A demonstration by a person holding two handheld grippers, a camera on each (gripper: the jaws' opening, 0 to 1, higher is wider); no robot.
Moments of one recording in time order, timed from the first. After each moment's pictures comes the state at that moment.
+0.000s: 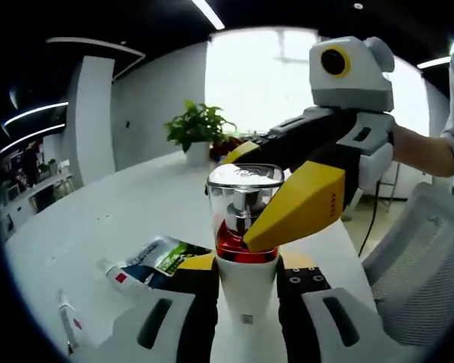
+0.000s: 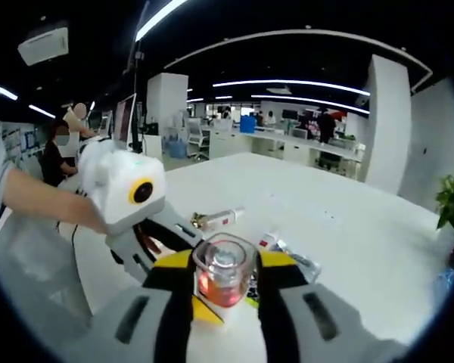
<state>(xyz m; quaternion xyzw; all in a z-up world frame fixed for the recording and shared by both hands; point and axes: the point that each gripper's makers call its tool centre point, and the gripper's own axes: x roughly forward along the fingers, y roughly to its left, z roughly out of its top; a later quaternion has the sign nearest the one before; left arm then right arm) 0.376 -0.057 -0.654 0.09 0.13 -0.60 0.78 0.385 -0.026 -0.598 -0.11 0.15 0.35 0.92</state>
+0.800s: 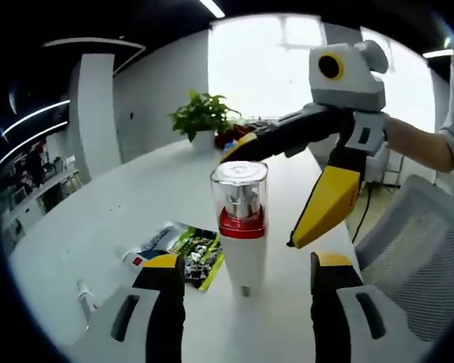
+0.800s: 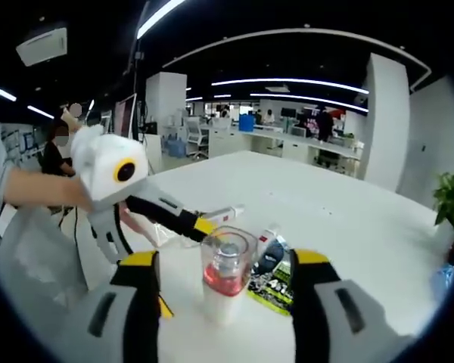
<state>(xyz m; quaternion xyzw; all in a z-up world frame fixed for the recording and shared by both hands) 0.361 -0.019 -0.644 0.12 0.16 -0.58 0.79 0.374 -0.033 -0.596 -0.10 0.16 0.34 0.92</state>
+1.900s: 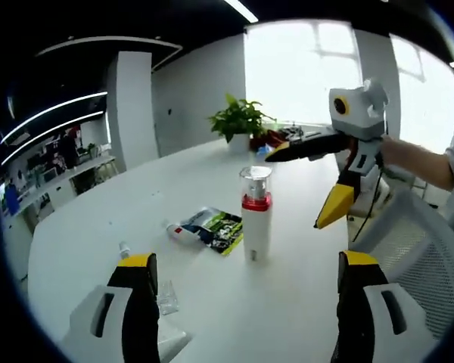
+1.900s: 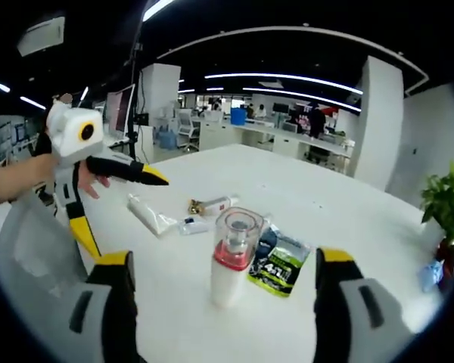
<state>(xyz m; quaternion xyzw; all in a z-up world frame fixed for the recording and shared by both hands) 0.331 0.064 -0.610 0.10 0.16 -0.48 0.86 0.346 -0.042 -0.598 -0.13 0.17 0.31 0.93</state>
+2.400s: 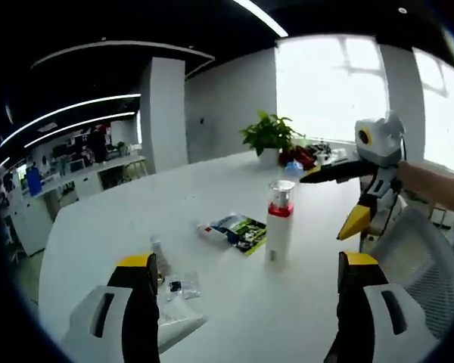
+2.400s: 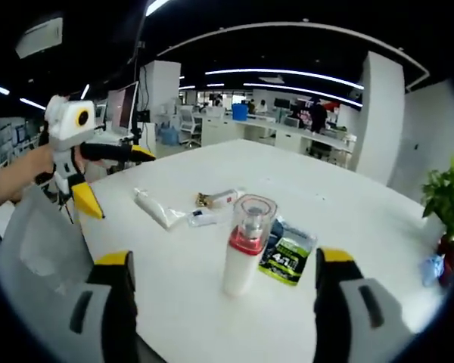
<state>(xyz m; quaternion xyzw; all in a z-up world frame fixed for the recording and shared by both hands) 0.327 0.110 -0.592 0.06 0.13 -0.41 0.90 0.326 -0.036 -0.606 -0.14 0.19 0.31 0.92</state>
